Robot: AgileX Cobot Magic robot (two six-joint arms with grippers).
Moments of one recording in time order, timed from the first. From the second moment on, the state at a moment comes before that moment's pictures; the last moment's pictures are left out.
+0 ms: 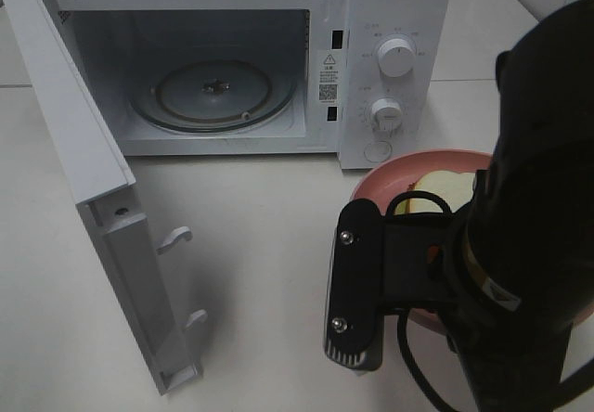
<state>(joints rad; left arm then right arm) 0.05 0.00 -0.50 -0.10 1.04 0.10 1.12 1.43 -0.84 -0.36 1.09 -0.09</state>
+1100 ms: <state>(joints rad) 0.05 0.00 -0.50 -0.10 1.04 0.10 1.04 1.43 -0.84 -0.31 0.84 -0.76</state>
